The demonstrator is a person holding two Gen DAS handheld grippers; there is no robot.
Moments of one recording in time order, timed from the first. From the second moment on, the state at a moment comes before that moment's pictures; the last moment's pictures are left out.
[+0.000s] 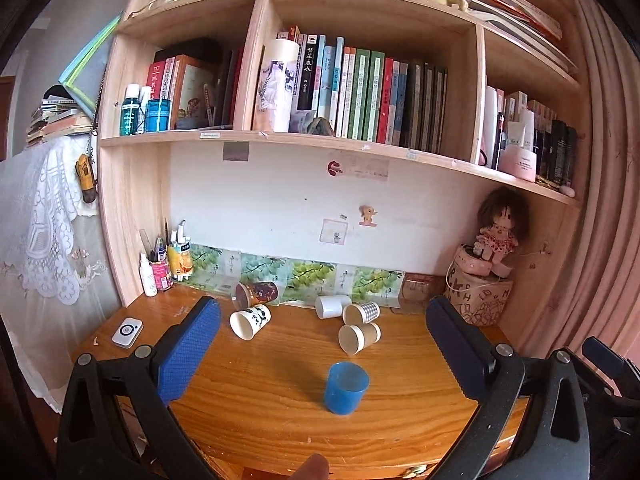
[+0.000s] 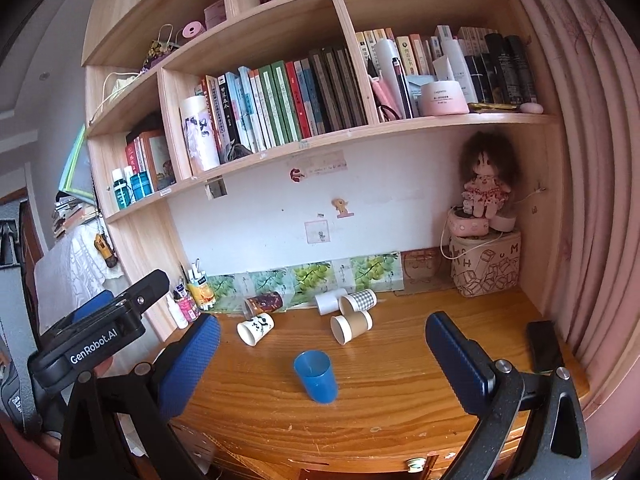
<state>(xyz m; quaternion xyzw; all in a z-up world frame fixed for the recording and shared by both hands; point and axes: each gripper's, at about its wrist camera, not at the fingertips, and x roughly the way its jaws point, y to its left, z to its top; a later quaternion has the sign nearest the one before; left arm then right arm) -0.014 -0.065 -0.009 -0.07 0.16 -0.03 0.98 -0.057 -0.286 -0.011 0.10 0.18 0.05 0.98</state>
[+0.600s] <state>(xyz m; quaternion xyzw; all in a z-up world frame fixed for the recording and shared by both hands) -0.013 -0.060 -0.009 -0.04 0.15 -0.01 0.99 -0.050 -0.268 -0.011 0.09 0.16 0.06 0.98</state>
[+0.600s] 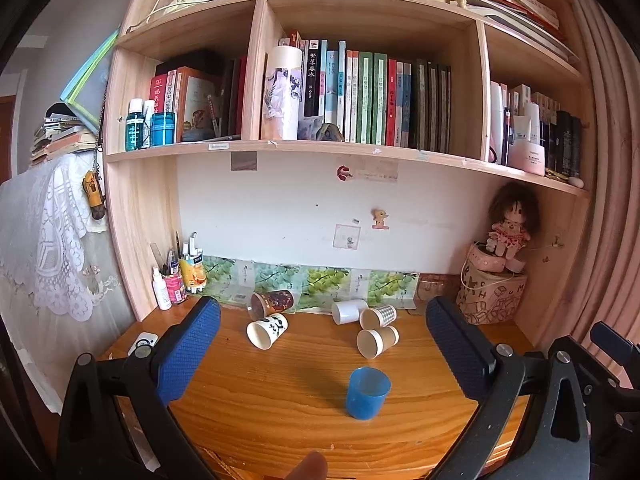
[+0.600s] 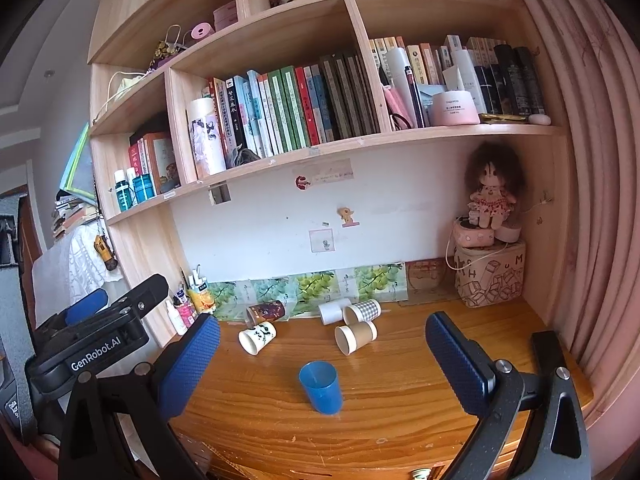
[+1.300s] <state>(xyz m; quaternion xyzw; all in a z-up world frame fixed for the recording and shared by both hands) -0.005 -0.062 -0.016 -0.05 0.17 -0.02 0.98 -0.037 -0.262 -0.015 0.08 0.19 0.06 0.98</state>
